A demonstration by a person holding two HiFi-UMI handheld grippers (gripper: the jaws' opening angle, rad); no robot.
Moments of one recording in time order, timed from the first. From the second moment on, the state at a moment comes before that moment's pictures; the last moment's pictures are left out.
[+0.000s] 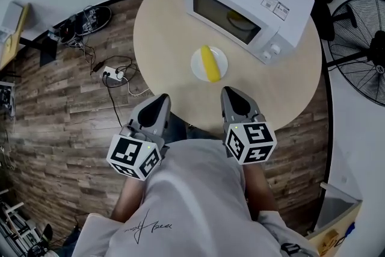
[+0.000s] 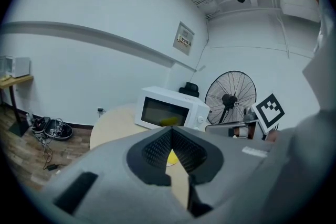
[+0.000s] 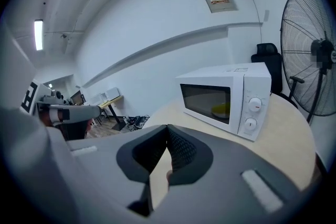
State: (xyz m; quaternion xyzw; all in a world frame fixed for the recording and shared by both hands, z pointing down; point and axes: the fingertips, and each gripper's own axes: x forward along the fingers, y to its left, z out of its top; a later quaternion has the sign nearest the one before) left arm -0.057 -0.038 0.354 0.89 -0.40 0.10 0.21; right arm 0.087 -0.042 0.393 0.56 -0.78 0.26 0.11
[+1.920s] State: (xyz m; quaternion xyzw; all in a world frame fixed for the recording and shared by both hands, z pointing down) left arm -0.091 -0.081 0.372 0.87 -0.42 0.11 0.24; right arm 0.071 -0.130 0.481 0.53 -0.77 0.28 0.22
